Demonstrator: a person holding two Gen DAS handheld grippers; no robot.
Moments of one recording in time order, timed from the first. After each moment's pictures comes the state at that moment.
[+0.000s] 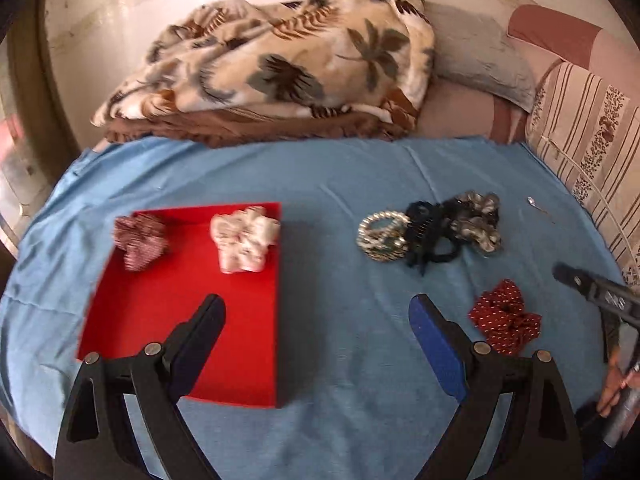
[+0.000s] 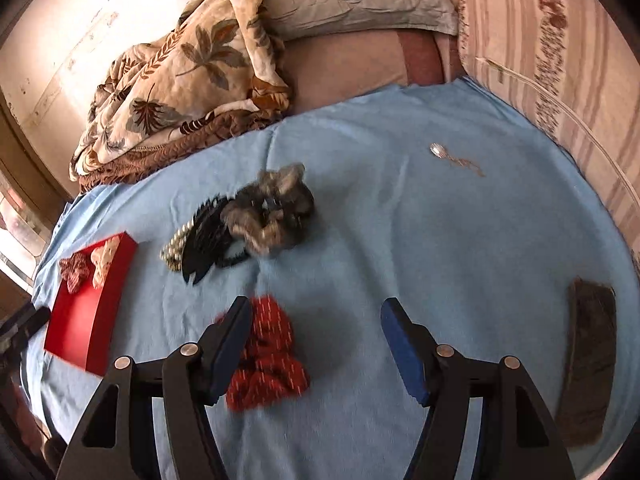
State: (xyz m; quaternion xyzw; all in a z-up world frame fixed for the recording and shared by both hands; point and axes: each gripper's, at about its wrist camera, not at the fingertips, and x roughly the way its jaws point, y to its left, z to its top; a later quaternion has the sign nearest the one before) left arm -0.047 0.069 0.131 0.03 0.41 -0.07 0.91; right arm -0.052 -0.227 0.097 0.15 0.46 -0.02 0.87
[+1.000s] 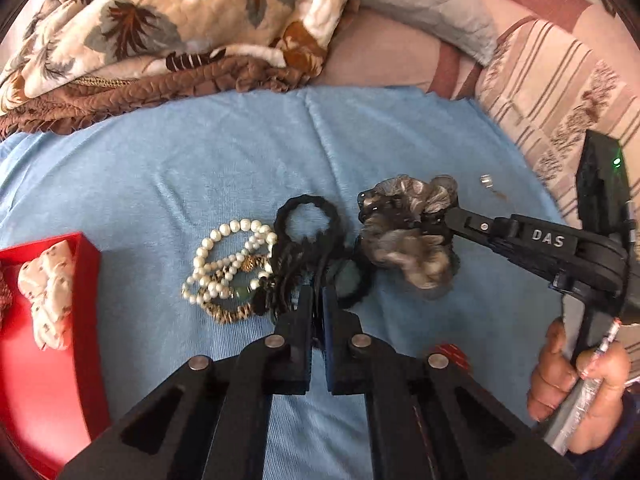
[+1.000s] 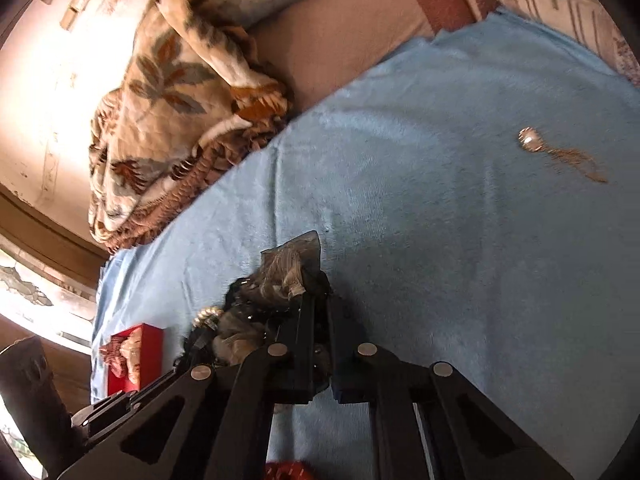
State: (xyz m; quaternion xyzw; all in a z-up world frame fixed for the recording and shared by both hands) left arm 0.057 -0.038 0.080 0.00 0.50 -0.20 0.84; right arm 0.062 -0.263 0.044 0.31 0.47 0.04 0.83
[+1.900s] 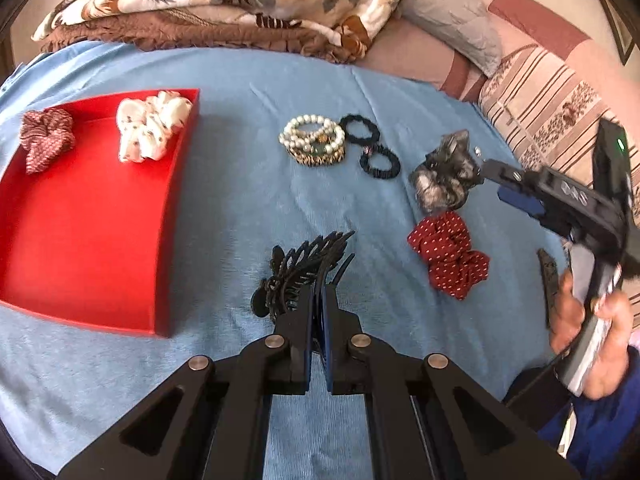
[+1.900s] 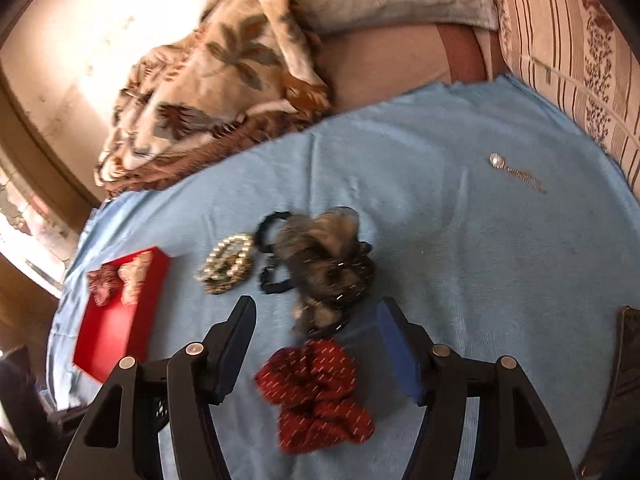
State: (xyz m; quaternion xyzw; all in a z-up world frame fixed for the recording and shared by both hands) left arm -0.064 0.061 0.058 -0.06 0.51 -0.18 0.84; right arm -0.014 -0.211 0.086 0.19 0.47 0.04 0.86
